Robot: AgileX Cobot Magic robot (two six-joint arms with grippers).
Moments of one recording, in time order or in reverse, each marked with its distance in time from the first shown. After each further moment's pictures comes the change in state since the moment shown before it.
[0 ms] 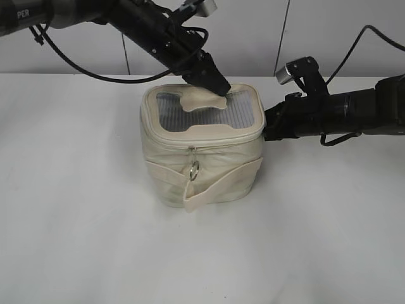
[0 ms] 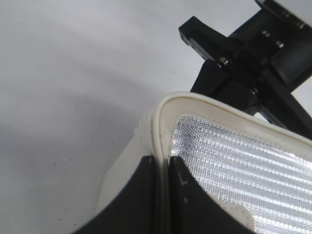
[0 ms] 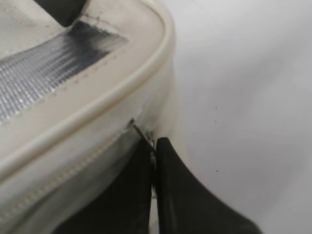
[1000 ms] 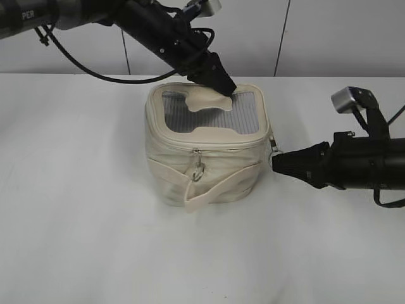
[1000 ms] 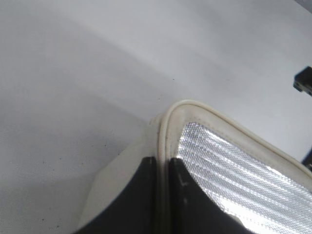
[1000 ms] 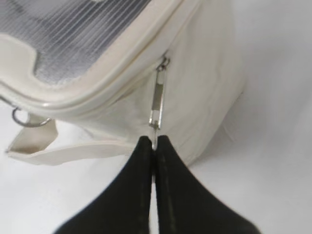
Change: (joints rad) left arm -0.012 -0.001 0.000 0.002 -0.030 -0.115; right arm -0.065 -0.333 0.455 0.019 0.073 0.147
